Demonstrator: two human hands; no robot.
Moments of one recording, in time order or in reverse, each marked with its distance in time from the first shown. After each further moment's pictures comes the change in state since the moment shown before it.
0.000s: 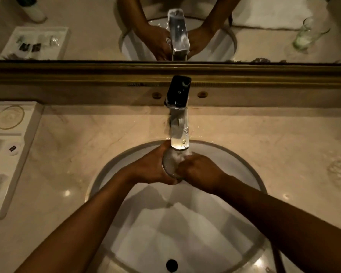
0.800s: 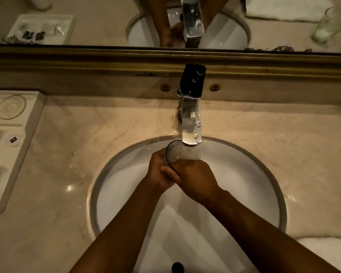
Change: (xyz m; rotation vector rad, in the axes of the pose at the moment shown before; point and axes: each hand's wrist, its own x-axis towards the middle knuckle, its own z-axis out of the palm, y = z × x) left_hand 0.026 -0.042 0.052 -1.392 0.184 -0.390; right_hand 0.021 -0.050 0.022 0.178 0.199 0.302
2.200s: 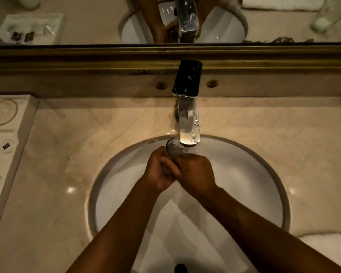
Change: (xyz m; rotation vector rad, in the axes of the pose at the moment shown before) left_hand 0.000 0.004 0.001 0.016 0.129 -0.025; right_hand 0.008 0.006 0.015 0.002 0.299 0.052
